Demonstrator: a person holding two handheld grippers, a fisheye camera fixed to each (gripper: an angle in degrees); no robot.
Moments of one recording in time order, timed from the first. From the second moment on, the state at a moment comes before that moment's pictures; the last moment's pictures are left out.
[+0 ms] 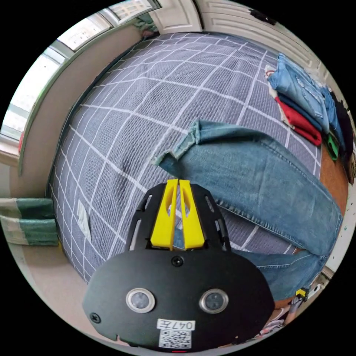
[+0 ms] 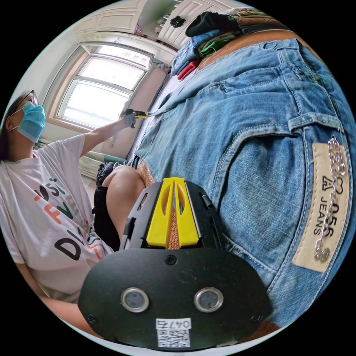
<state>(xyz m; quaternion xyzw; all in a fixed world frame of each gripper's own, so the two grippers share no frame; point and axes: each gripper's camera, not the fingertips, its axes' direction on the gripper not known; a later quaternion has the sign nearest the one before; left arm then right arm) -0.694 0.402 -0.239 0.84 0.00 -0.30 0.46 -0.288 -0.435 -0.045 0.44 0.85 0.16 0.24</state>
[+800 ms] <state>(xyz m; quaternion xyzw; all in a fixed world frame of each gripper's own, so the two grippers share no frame) -0.595 0.184 0.184 0.92 0.20 -0.03 0.32 -0.266 -0.499 0.072 0.33 0.94 0.12 0.07</state>
